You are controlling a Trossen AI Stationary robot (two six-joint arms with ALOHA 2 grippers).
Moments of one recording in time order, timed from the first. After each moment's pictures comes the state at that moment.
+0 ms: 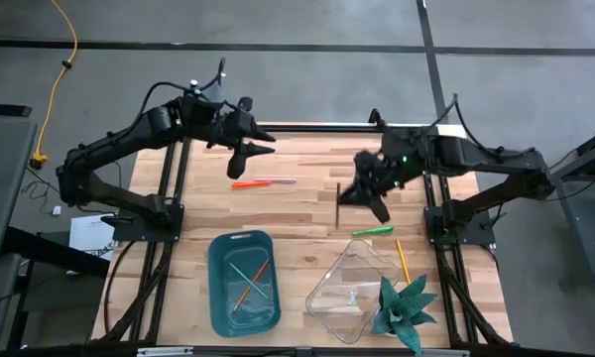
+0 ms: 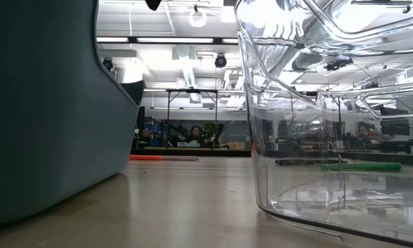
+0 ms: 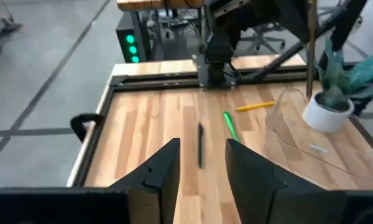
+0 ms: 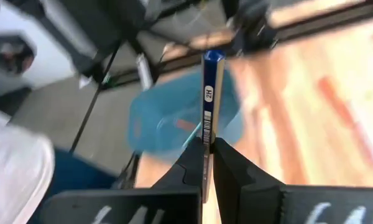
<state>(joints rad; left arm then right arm) 0.53 1.26 1.43 -0.63 0.36 0.25 0.00 1.25 1.43 -0.69 -0.31 0.28</state>
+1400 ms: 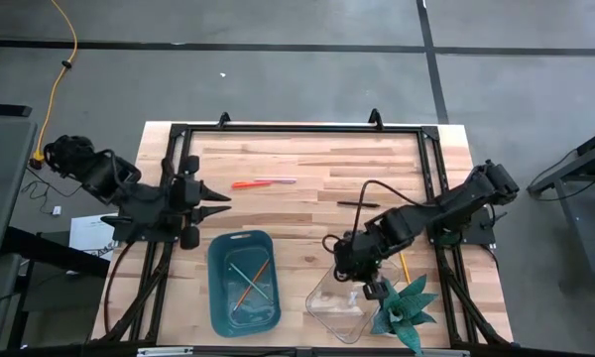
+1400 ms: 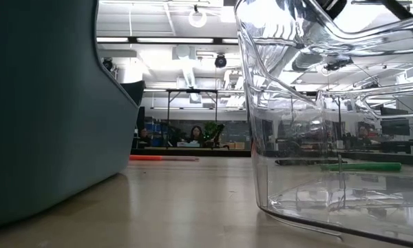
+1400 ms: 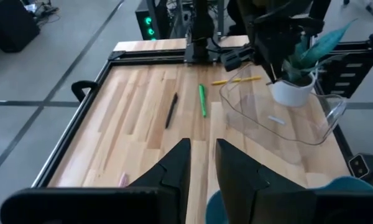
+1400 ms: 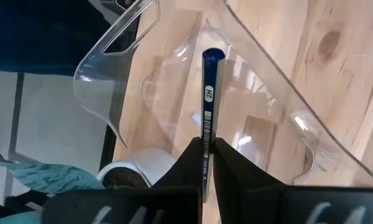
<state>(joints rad) -0.45 1.07 1.43 -0.97 -0.64 -0.27 0.42 1.62 1.42 -0.98 -0.26 0.25</state>
